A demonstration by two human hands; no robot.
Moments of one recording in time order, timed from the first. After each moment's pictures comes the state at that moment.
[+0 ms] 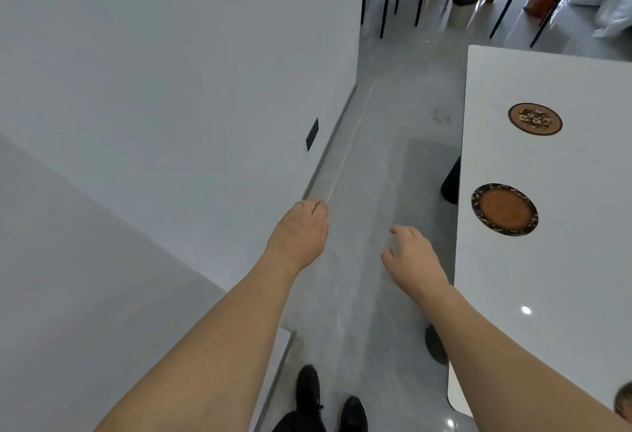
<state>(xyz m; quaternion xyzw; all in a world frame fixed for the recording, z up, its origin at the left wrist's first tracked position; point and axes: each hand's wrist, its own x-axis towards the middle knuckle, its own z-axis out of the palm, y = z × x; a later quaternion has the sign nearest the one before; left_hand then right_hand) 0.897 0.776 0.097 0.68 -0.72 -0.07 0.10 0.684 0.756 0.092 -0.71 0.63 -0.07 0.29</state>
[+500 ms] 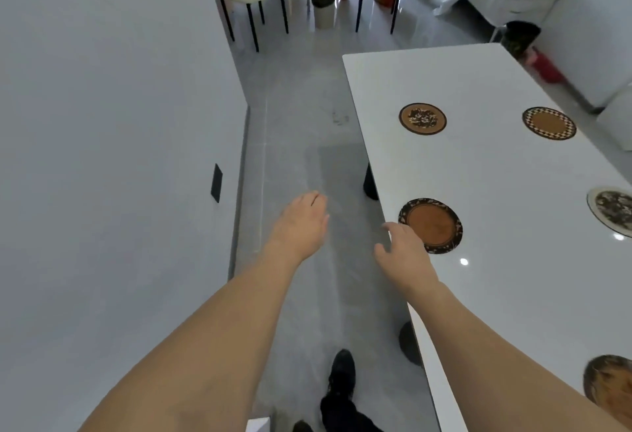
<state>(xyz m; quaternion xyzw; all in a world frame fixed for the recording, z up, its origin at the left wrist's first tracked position) 0.799 0.529 0.102 0.54 -0.84 -0.11 0.06 0.615 0.603 0.093 -0.56 0.76 -0.15 0.29</state>
